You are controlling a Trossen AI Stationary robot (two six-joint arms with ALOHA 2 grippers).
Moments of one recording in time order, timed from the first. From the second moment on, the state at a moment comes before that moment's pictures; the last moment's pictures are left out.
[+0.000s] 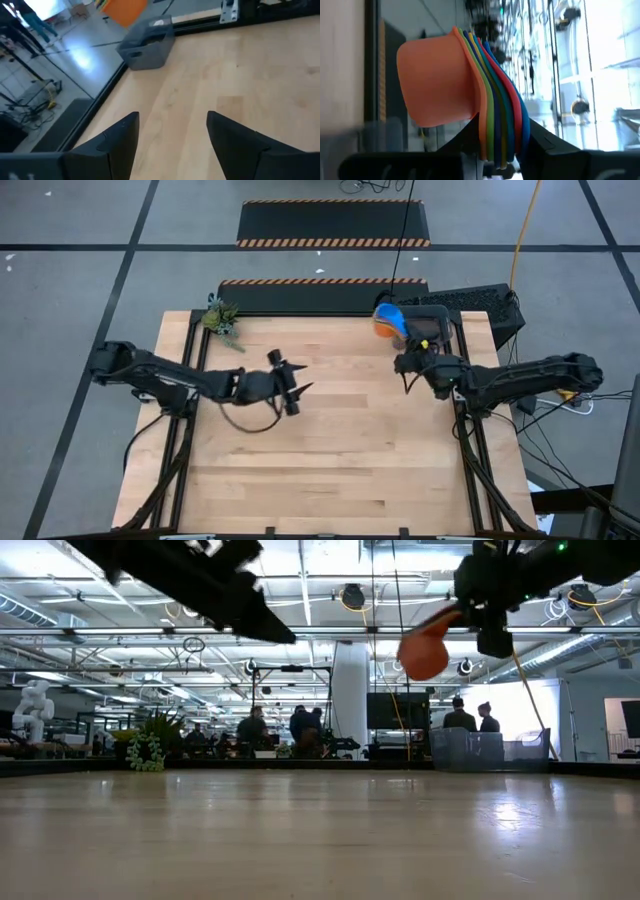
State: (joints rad) left arm -0.09 1.37 0.72 0.25 -0.51 0.14; right arm 0.00 0.89 0.43 0.42 1.13 -1.42
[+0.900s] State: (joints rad) left arm 0.22 1.62 0.81 0.48 -0.08 0.26; right arm -0.41 0.89 0.28 0.37 0.97 -1.42
